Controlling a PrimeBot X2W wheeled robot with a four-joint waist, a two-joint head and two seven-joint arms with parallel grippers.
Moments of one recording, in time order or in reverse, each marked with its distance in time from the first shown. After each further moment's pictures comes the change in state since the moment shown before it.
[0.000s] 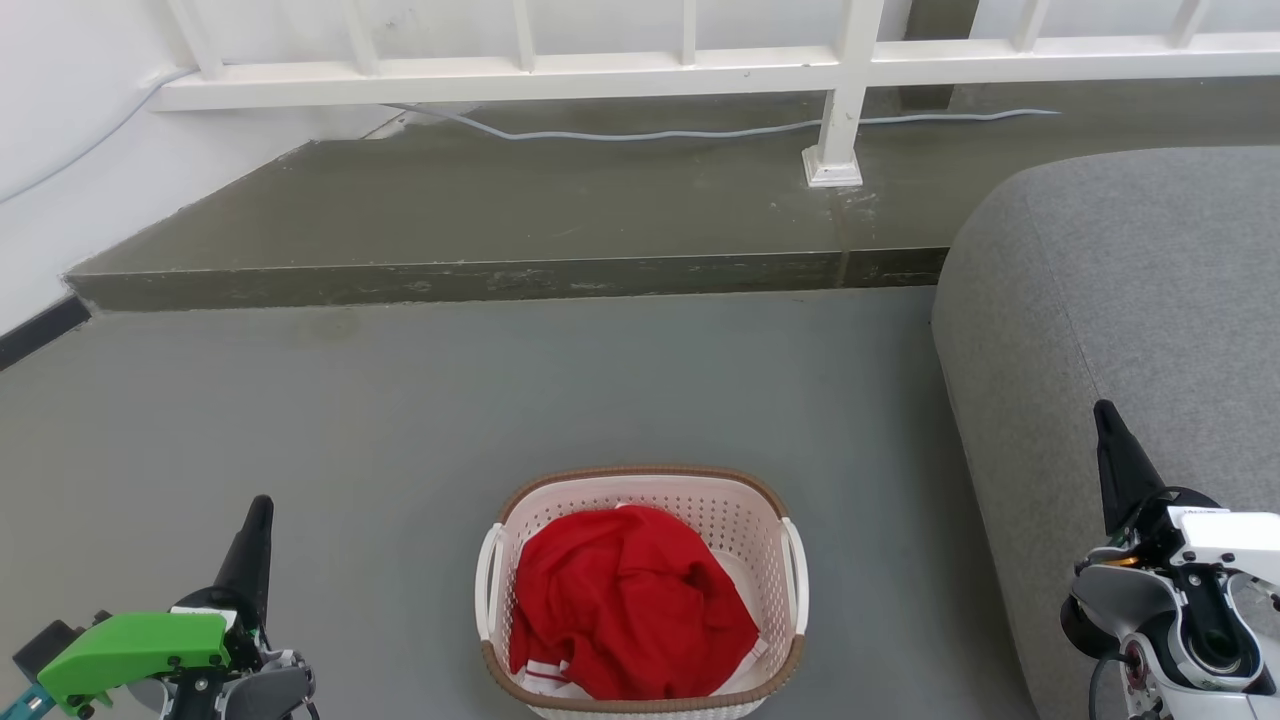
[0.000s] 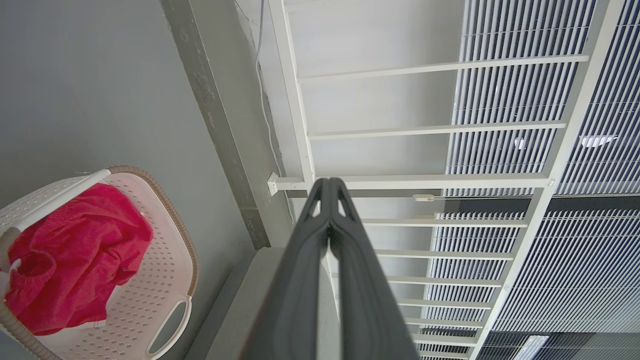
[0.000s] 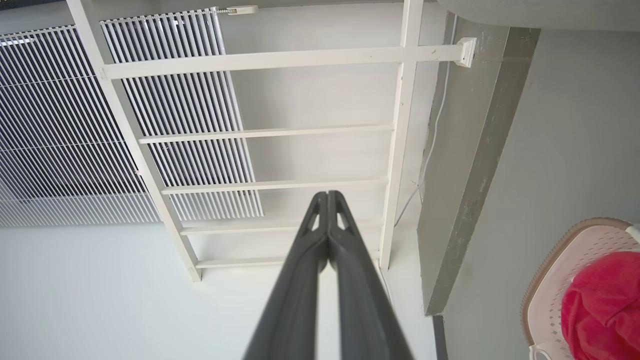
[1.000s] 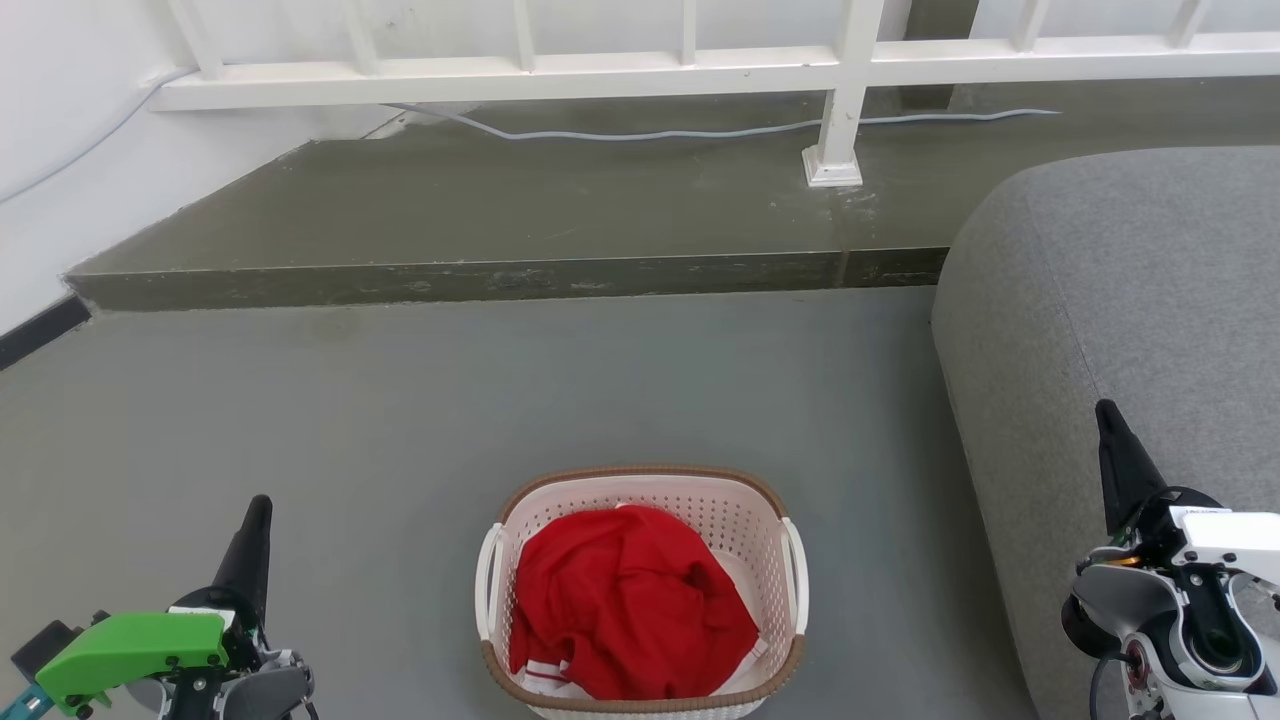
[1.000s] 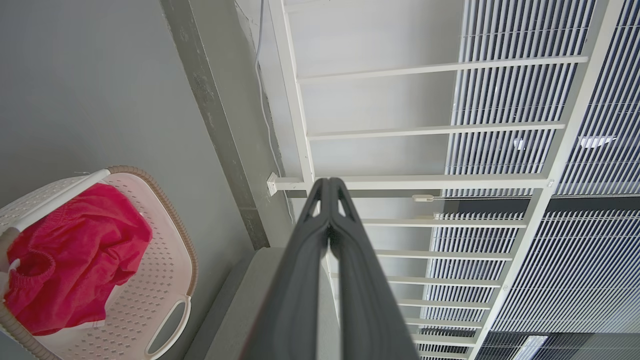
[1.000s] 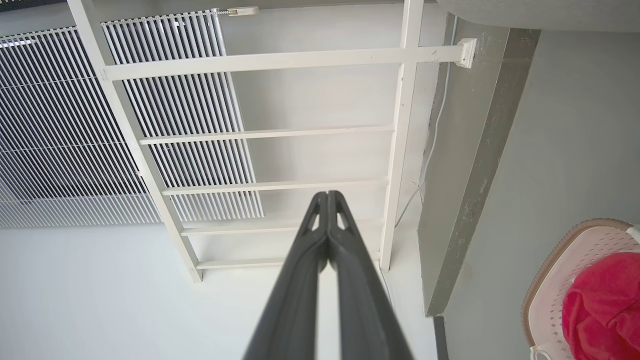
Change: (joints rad) left arm 0.000 -0.002 0.006 0.000 0.000 0.000 0.005; right arm 0.000 0.001 -0.004 0.000 0.000 0.000 0.001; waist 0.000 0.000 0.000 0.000
